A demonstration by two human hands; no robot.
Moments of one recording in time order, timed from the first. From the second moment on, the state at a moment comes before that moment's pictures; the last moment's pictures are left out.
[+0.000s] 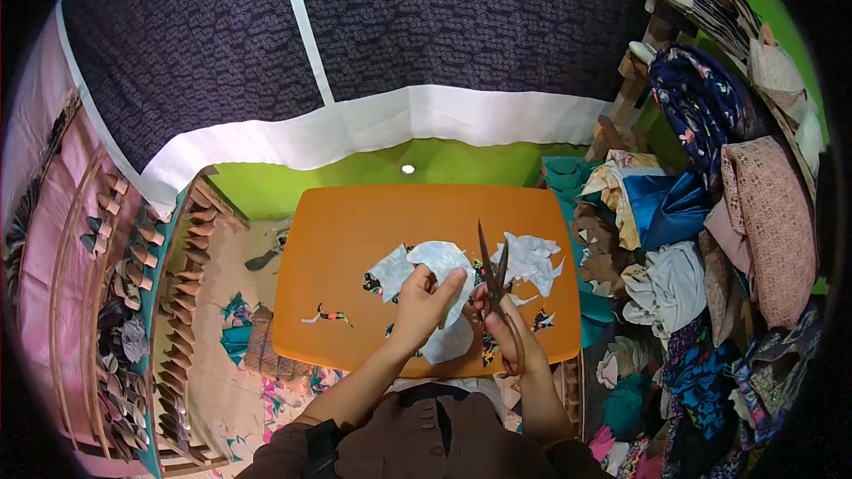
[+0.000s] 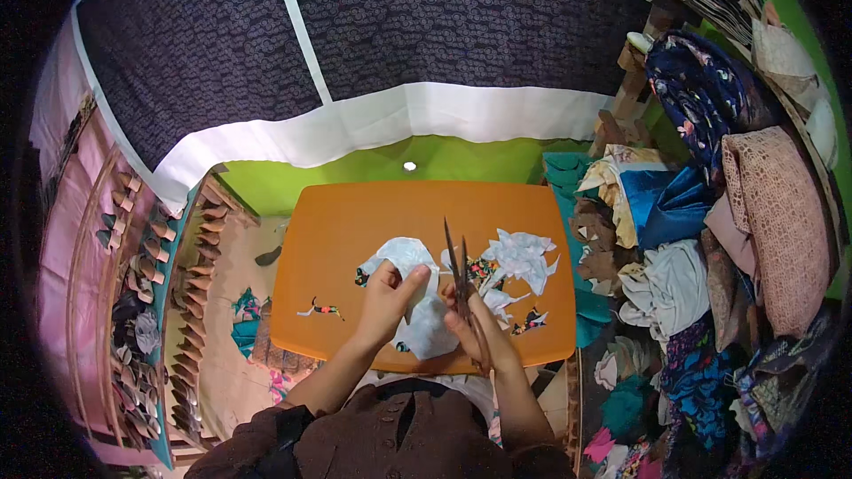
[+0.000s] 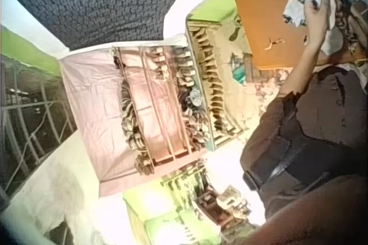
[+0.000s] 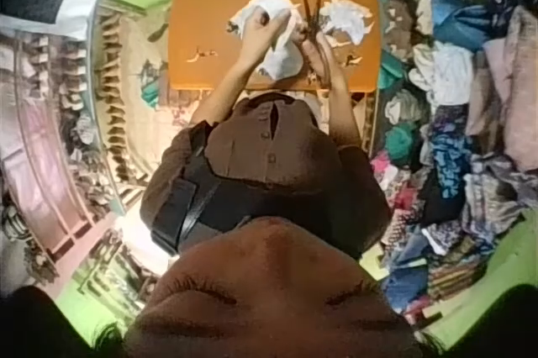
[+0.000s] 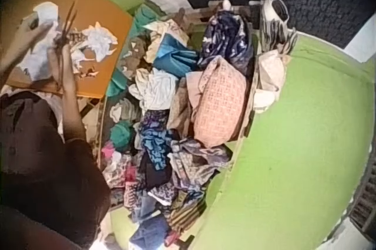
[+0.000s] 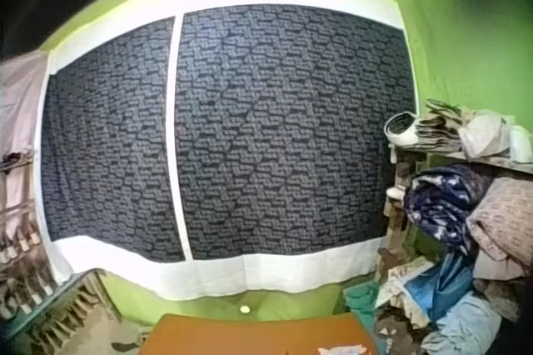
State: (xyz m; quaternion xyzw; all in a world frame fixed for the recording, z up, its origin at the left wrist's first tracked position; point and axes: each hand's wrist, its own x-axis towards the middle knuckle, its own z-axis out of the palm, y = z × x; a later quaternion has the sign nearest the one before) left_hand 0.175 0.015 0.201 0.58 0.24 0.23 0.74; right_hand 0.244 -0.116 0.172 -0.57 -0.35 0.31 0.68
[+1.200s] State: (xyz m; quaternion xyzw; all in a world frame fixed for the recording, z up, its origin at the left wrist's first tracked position) left_hand 0.191 0.046 0.194 0.67 0.26 0.29 0.63; right_hand 0.242 -0.092 0.171 -0.57 -0.20 0.45 0.66
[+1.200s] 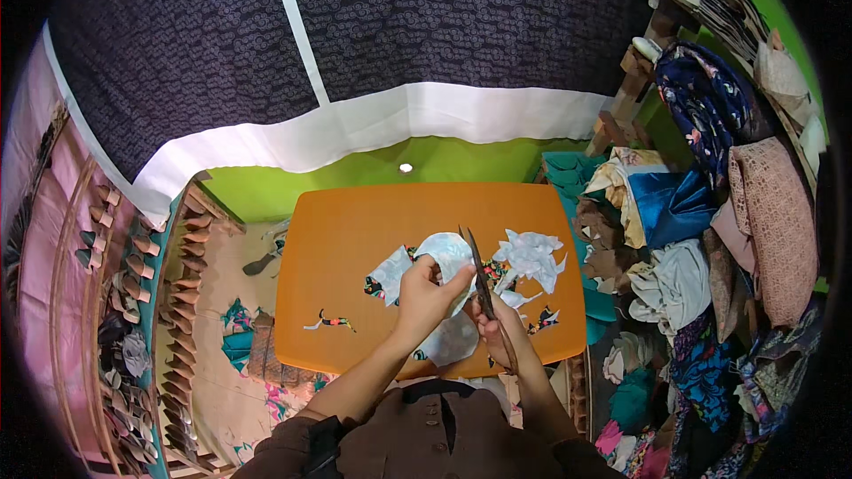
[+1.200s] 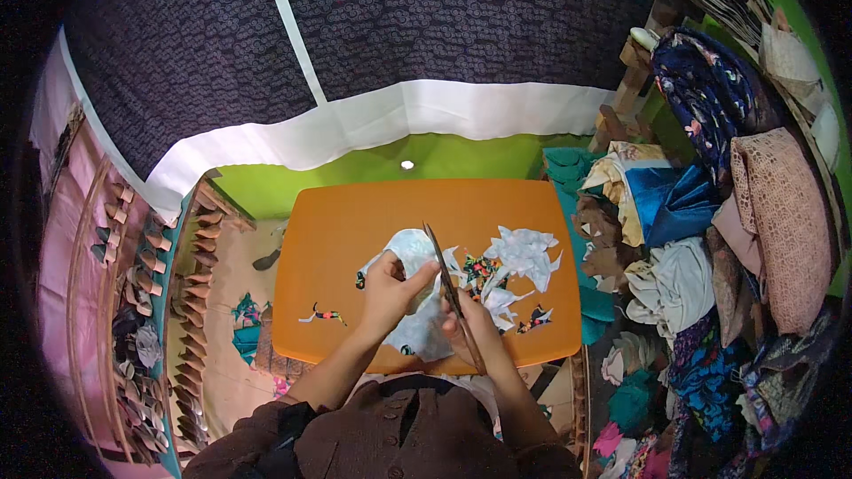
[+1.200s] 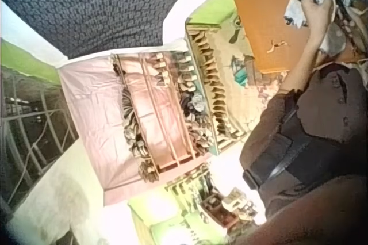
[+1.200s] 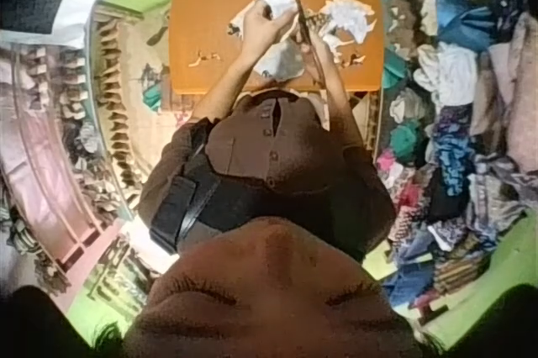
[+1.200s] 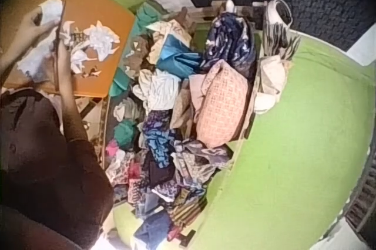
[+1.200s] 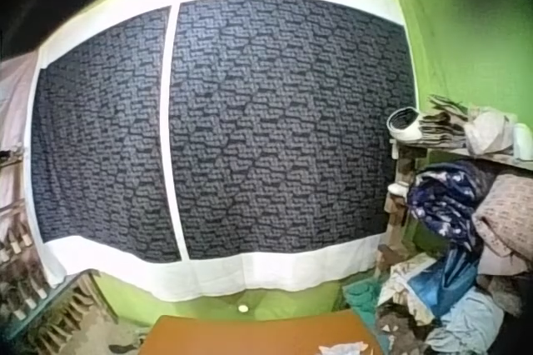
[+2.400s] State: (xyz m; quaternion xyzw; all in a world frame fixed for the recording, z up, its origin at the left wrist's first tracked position) left_hand 0.159 0.054 0.187 0.69 0.11 0.08 0.71; right_hand 0.222 -0.076 0.170 -0.47 -0.03 0.40 0.78
